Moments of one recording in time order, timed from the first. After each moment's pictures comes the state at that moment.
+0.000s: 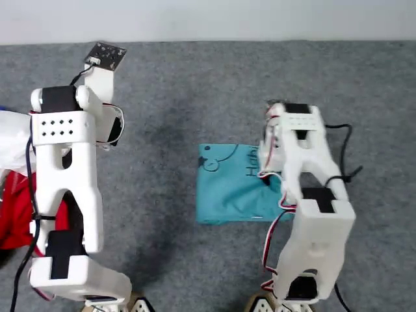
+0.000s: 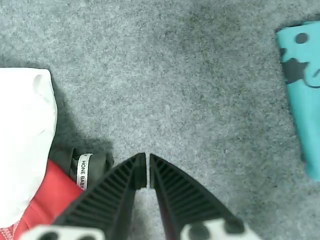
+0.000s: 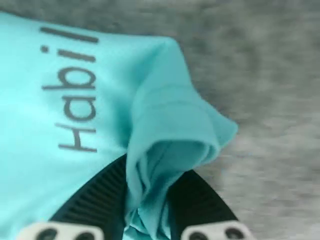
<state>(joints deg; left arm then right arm) -8.0 3.1 -12.5 99.2 -10.5 -0.5 26.9 -6.5 83.7 8.6</state>
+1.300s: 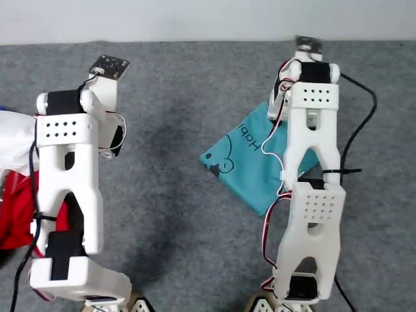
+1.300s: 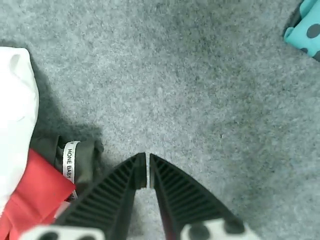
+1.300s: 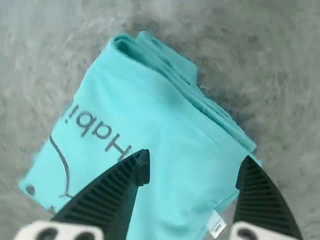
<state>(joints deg) -8.0 2.7 -7.2 99.2 -10.5 -0.7 45.5 -60.0 100.5 -13.2</state>
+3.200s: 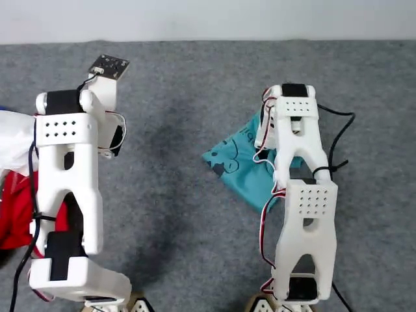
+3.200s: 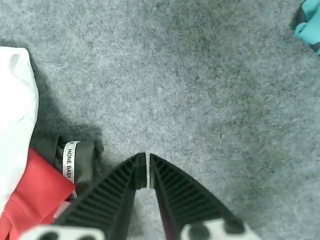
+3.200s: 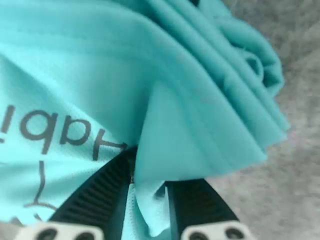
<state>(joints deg) -8.0 2.7 -7.1 99.2 -10.6 -2.2 51.6 -42.9 99.9 -15.5</state>
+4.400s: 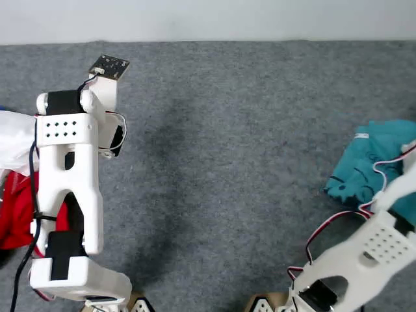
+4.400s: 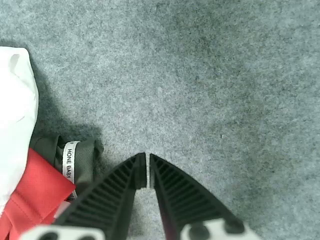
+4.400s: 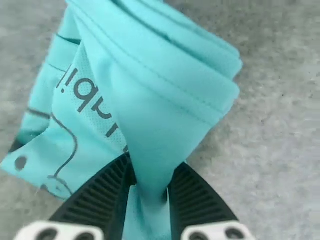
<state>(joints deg) -8.0 2.7 -7.1 99.2 -10.6 40.8 35.5 -42.7 91.4 38.8</state>
